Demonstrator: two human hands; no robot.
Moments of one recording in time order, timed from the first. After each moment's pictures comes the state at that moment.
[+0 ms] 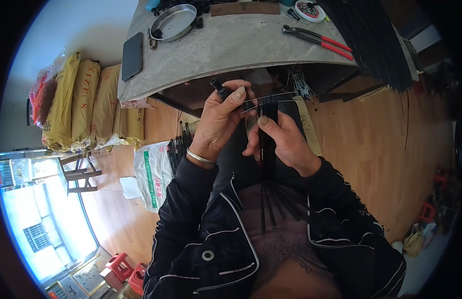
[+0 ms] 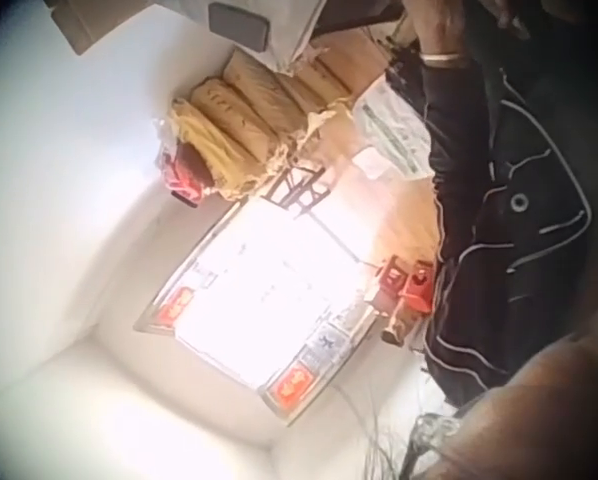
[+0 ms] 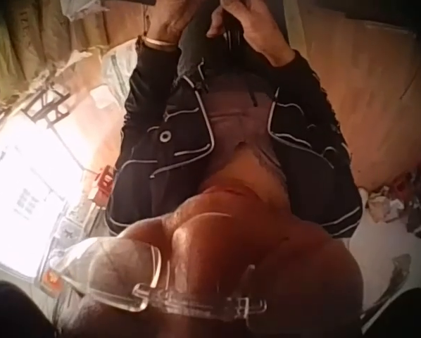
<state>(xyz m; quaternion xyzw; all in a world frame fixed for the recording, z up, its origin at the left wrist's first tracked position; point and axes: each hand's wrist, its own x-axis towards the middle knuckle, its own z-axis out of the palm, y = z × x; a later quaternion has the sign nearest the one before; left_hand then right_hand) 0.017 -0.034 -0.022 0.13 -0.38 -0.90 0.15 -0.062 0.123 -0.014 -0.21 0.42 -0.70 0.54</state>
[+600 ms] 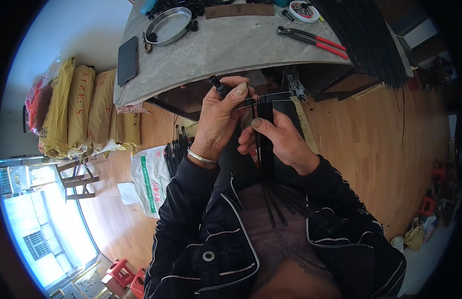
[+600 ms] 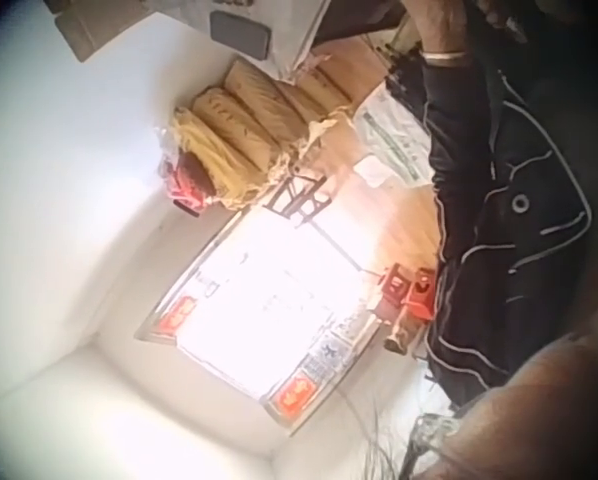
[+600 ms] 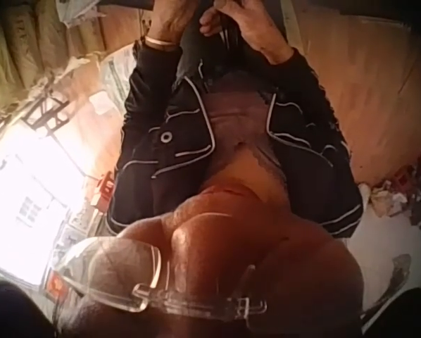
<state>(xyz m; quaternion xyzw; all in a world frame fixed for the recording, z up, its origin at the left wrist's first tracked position) 0.006 -0.032 -0.013 0.14 -0.40 -0.89 0.18 -0.062 0.118 -0.005 -0.19 0.44 -0.69 0.55</state>
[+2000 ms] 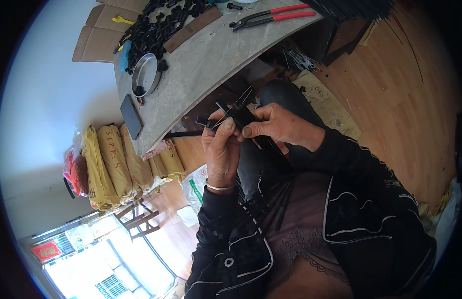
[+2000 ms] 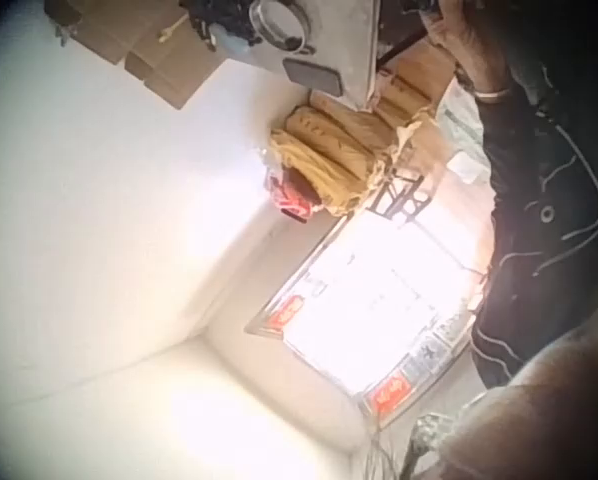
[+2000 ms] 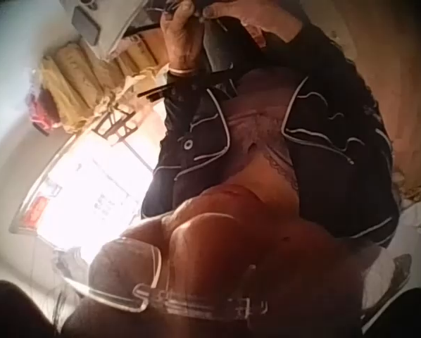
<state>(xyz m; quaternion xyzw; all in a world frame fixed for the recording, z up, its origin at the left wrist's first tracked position) 0.016 -0.003 -0.007 0.15 -0.45 -0.86 0.17 -0.091 0.129 -0.031 -0.24 0.46 -0.68 0.51</state>
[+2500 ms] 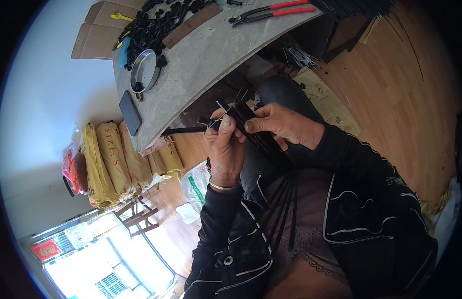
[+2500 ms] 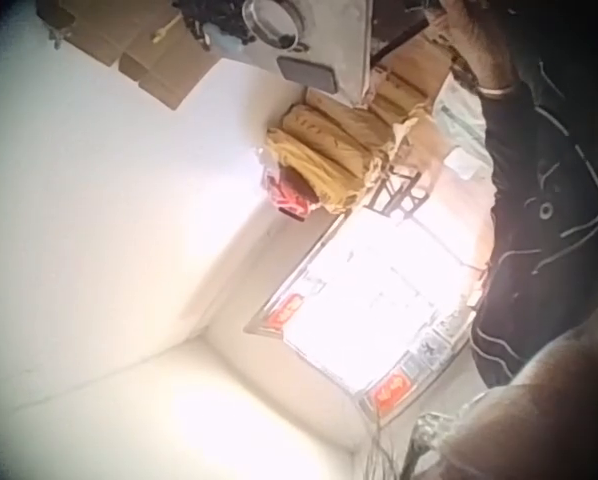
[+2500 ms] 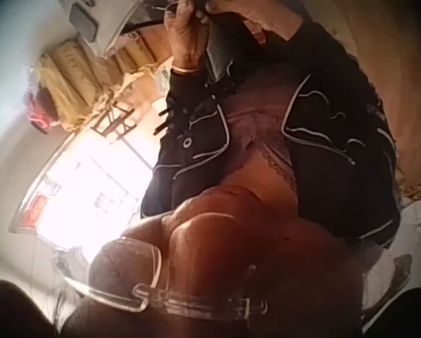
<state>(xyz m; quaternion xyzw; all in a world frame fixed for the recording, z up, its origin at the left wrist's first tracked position) 0.023 0.005 -0.016 0.16 -0.39 -0.89 0.19 -0.085 0.130 -0.041 -0.17 0.38 -0.70 0.59</state>
